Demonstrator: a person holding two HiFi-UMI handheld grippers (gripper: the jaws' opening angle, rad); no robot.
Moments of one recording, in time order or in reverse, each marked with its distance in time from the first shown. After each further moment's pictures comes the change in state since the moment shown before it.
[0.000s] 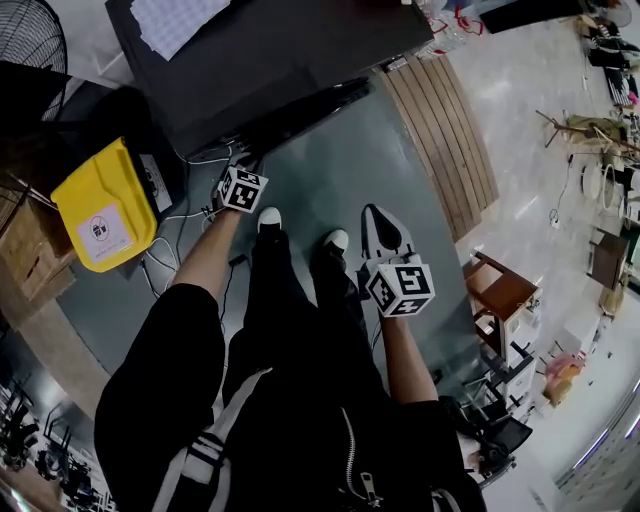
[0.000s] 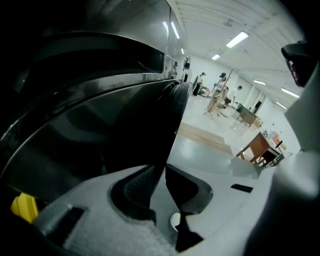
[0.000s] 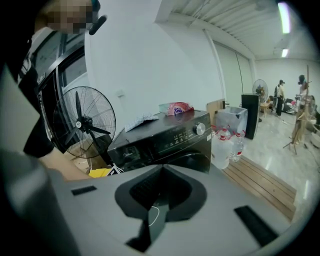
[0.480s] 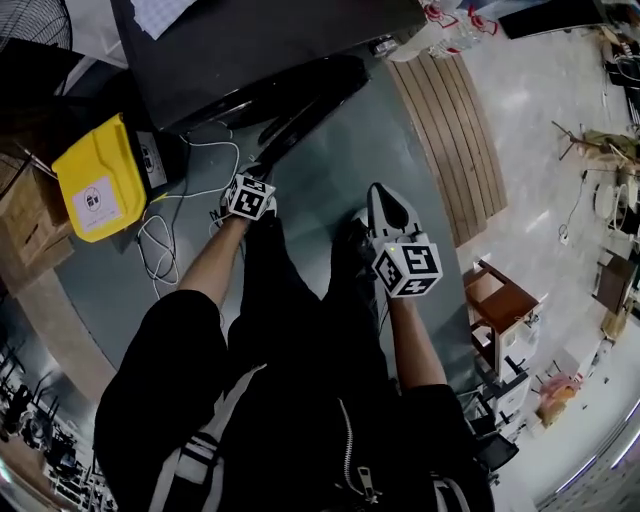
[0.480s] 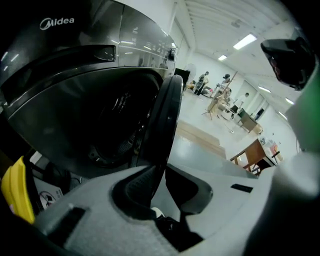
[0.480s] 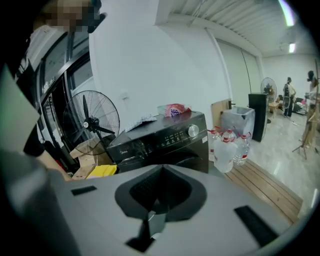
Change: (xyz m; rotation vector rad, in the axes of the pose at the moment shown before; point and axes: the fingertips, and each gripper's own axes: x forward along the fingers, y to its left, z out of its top) left arm 0.005 -0.107 -0.031 -0.107 0.050 -0.025; right arm -0.014 -0.073 -0.001 -0.037 -0.006 0.100
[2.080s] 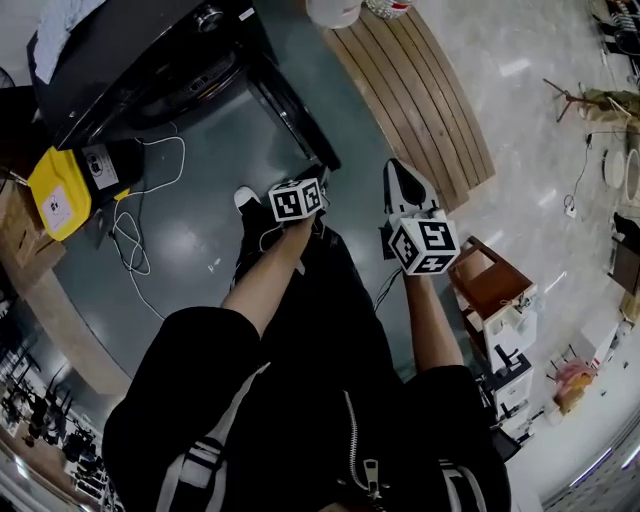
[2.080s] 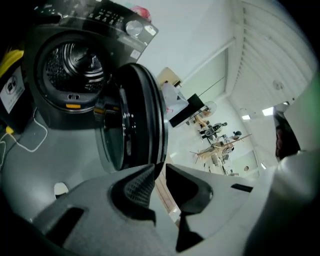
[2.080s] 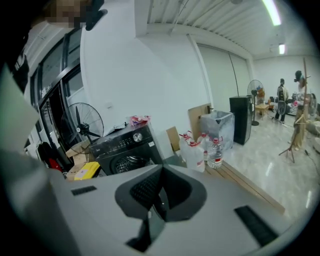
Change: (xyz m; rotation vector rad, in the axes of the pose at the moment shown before) left arm 0.155 -0.433 0.154 -0.667 -0.182 -0.131; right arm -0.181 -0.347 -0.003 0.016 -0.023 -0.047
